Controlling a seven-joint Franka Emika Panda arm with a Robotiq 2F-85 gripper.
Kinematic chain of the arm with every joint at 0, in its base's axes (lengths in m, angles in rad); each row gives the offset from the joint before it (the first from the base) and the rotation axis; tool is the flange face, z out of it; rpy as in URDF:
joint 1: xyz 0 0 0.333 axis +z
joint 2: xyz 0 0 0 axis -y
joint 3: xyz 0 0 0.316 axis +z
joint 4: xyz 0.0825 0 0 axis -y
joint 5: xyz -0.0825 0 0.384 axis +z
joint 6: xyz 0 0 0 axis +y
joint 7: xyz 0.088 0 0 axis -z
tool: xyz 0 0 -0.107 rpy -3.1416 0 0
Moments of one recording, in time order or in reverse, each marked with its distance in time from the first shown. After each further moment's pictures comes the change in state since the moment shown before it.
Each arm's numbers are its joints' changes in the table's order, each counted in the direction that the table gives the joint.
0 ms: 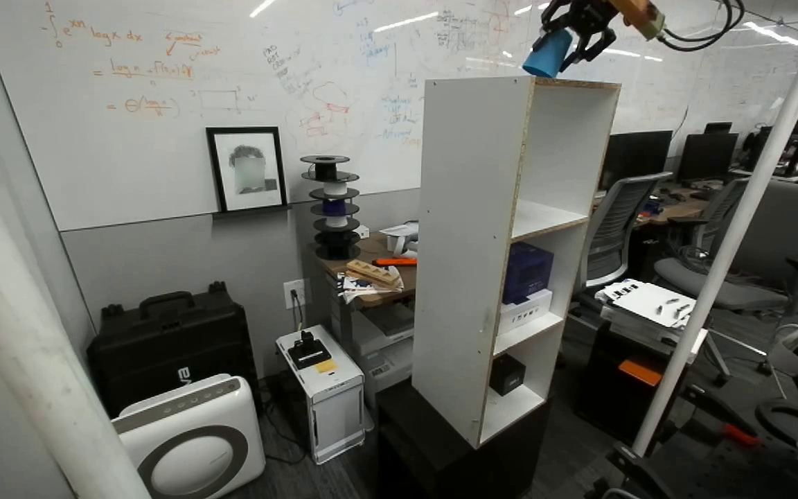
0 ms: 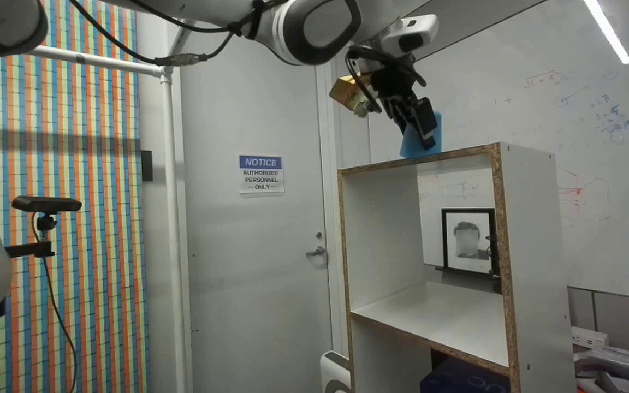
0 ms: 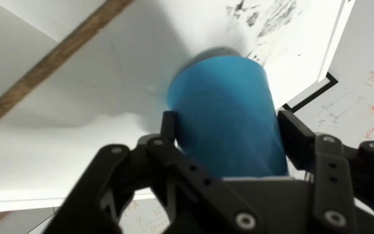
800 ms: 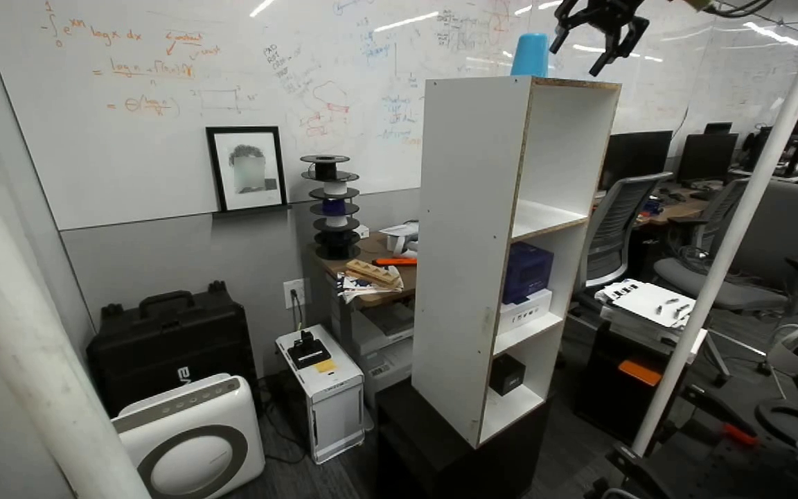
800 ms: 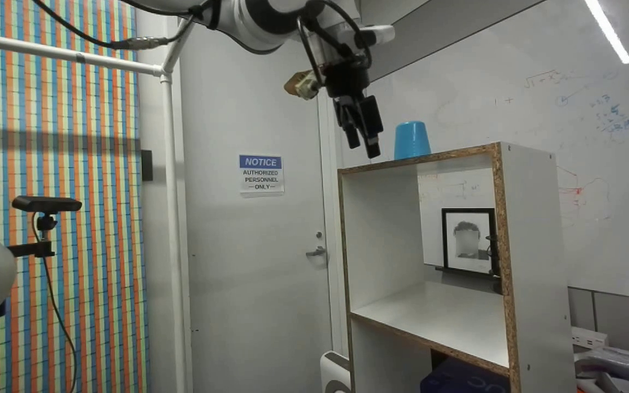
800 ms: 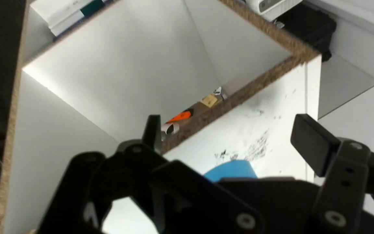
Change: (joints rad) arm -0.042 0.177 0.073 -0.085 -0.172 0.362 0.085
